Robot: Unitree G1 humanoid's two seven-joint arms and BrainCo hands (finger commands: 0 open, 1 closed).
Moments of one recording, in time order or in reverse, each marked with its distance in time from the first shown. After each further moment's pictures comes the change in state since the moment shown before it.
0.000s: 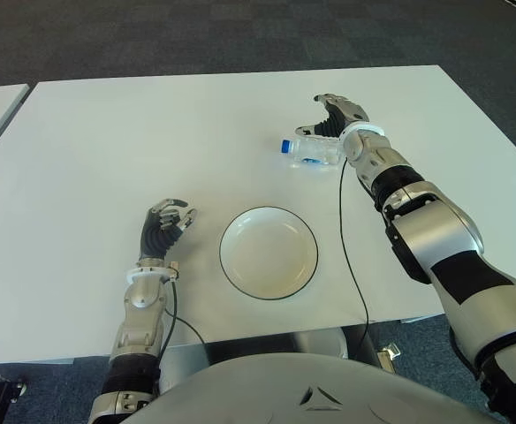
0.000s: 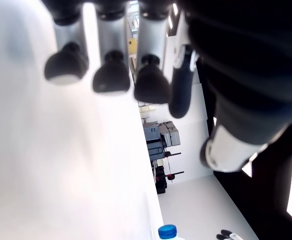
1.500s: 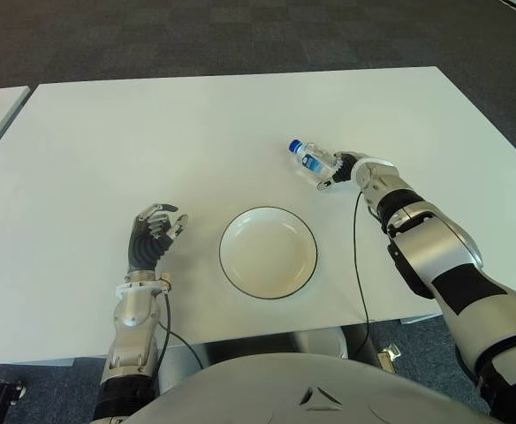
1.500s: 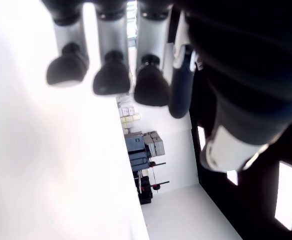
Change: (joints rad) left arm 0.118 -0.012 0.016 -0.138 -0.005 -0.035 0.018; right arm 0.108 -0.023 0.043 0.063 -0.018 0.150 0.241
